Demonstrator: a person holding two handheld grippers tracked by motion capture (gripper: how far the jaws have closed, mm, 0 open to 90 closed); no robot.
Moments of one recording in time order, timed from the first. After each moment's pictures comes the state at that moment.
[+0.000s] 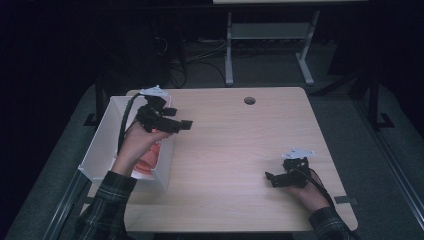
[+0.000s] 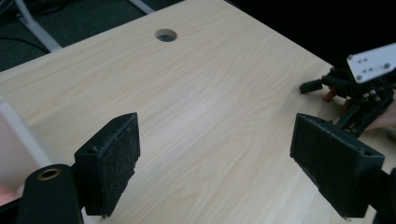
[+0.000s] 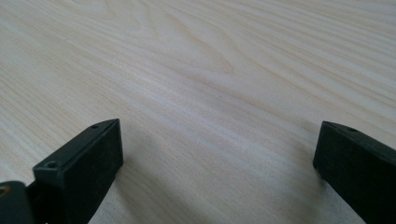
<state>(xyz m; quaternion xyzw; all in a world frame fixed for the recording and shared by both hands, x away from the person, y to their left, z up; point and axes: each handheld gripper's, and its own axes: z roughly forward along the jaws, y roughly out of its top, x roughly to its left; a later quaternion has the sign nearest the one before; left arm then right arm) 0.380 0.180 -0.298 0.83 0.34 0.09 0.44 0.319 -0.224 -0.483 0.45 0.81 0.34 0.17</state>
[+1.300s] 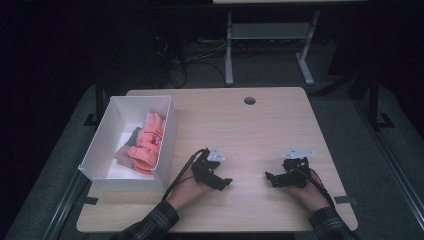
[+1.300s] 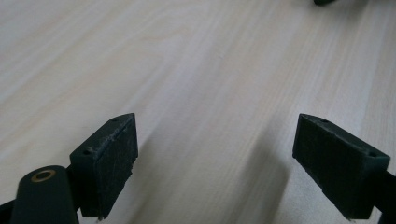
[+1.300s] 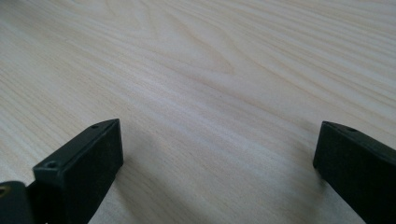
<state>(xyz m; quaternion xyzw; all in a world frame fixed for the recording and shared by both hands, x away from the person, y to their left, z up) 0.332 0.077 -0.470 0.90 0.24 0.08 0.35 0.319 -0.225 -0.483 0.45 0.81 0.34 0.17</state>
